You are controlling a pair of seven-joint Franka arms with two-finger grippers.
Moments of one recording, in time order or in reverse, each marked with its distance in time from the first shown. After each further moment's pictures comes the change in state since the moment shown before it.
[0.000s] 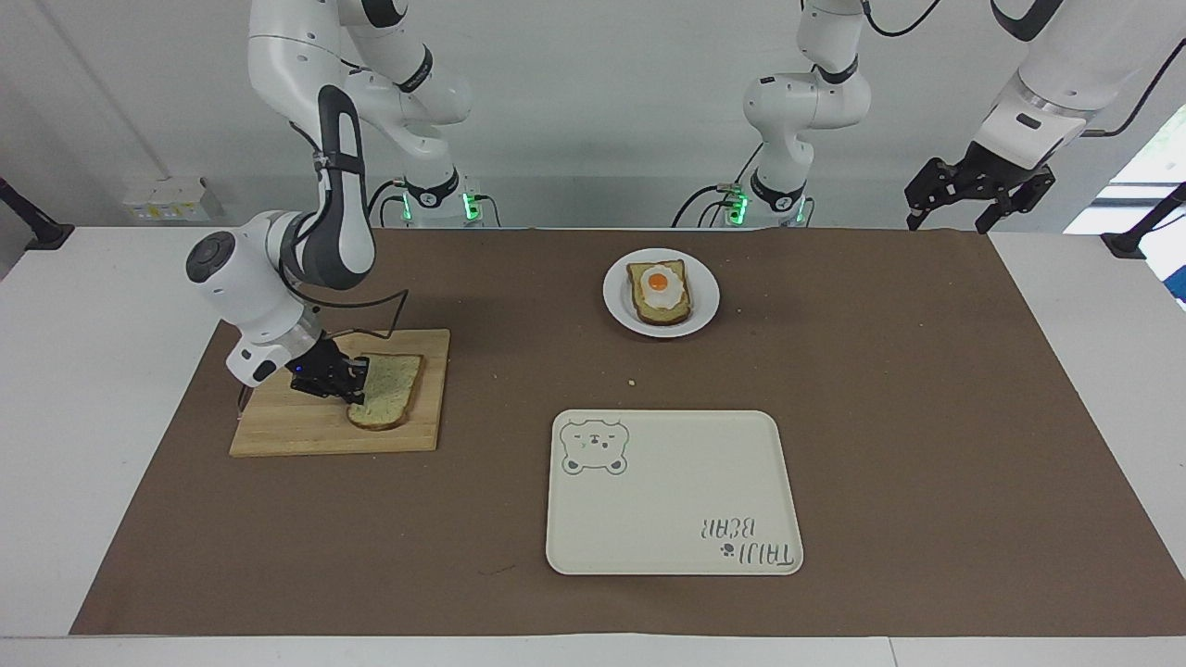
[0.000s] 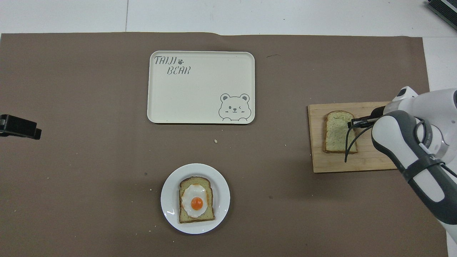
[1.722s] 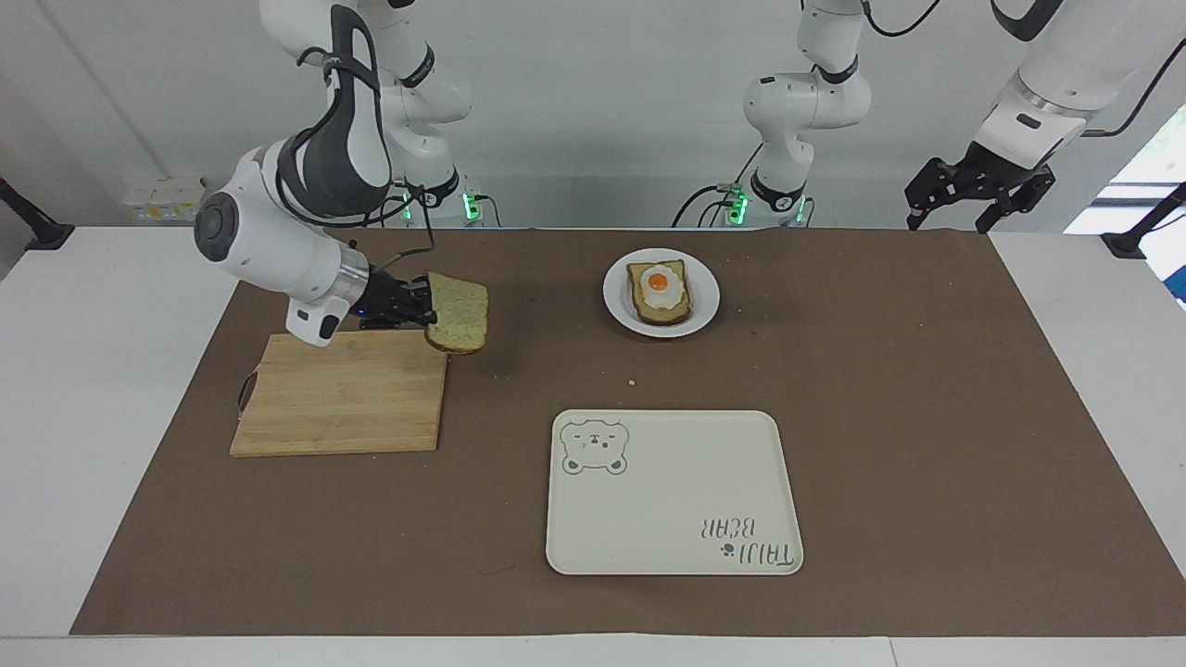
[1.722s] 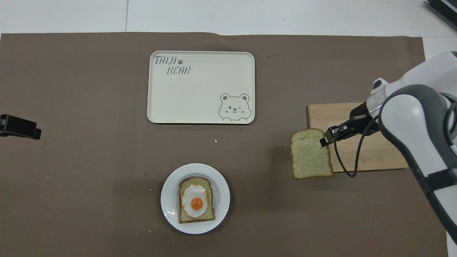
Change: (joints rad) left arm 0.000 0.000 0.000 0.000 0.000 0.000 0.000; right arm 0.138 -0.084 0.034 0.234 0.151 -0.650 0.135
